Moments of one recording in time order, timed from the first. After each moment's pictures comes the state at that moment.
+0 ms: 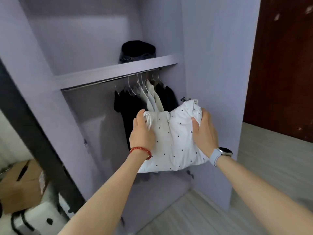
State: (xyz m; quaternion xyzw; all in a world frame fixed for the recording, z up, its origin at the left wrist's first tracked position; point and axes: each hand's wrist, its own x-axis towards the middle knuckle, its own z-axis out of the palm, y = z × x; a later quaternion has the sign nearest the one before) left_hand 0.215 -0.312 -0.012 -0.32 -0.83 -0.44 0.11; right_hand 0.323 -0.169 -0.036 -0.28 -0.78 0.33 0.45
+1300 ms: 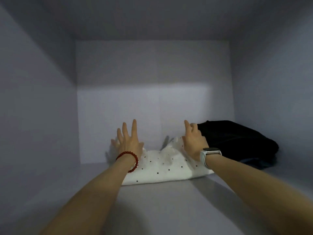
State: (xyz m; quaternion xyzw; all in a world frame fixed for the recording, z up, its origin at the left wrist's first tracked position) left_hand -0.499 -0.117 0.261 -0.09 -0.92 -0.18 0.34; right_hand -0.452 0.086 0.264 -0.05 -0.92 0.11 0.36
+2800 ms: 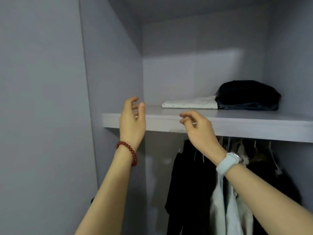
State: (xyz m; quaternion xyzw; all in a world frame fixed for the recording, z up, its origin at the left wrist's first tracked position) left_hand -0.087 -0.174 0.155 -0.09 -0.70 -0.50 0.50; right_hand -0.107 -0.003 0.141 0.25 -0.76 0.48 0.35
